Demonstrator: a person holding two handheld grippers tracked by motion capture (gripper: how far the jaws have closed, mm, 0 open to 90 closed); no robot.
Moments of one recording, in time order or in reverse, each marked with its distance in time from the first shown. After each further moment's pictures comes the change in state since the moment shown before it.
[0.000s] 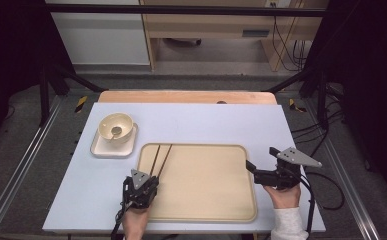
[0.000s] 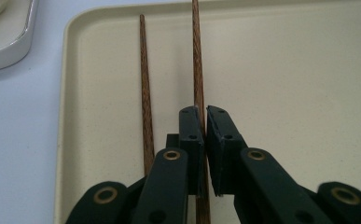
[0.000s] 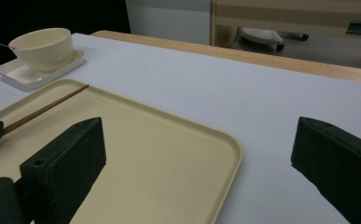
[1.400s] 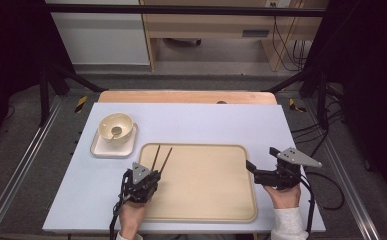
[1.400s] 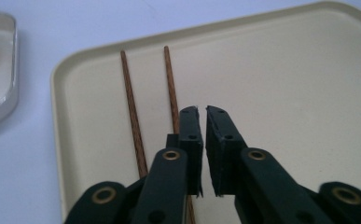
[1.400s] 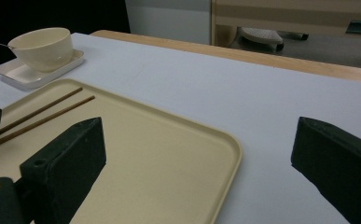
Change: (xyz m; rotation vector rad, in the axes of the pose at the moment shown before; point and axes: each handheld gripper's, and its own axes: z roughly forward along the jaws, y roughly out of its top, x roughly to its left) left arm 0.006 0.021 -0.003 -0.028 -0.090 0.104; right arm -0.001 -0.001 0.000 -0.001 -0.004 0.001
